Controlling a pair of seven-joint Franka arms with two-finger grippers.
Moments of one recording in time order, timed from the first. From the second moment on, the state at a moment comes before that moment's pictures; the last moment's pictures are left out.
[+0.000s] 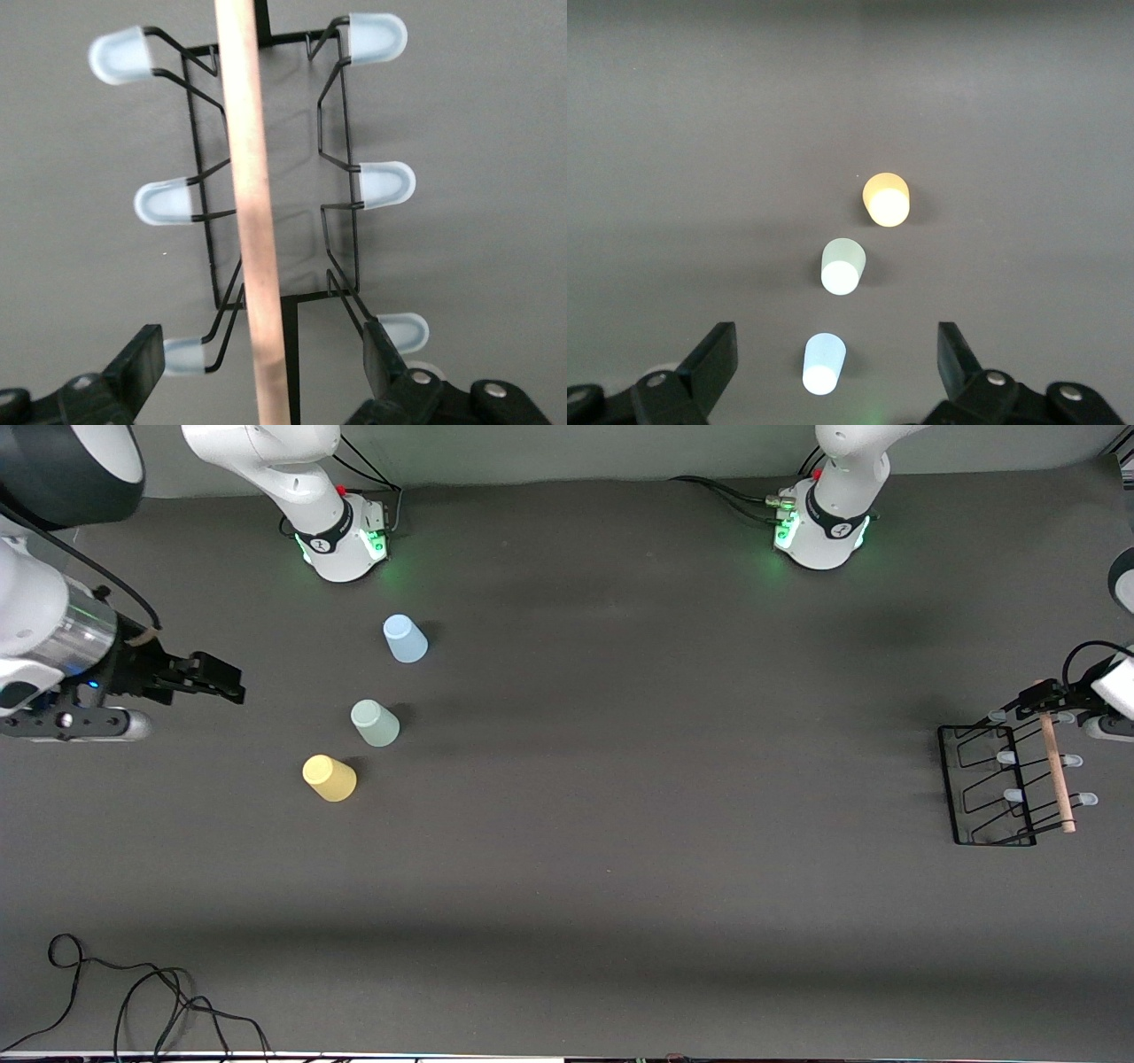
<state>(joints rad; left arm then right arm) 0.44 0.12 0.00 -2.19 0.01 2.30 0.59 0.03 0.11 0.13 -1.52 0.02 1.53 0.18</state>
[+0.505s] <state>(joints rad) 0.41 0.14 -0.01 -2.18 0.01 2.33 0.56 0.07 0.12 0.13 -1.78 0.02 1.82 0.18</state>
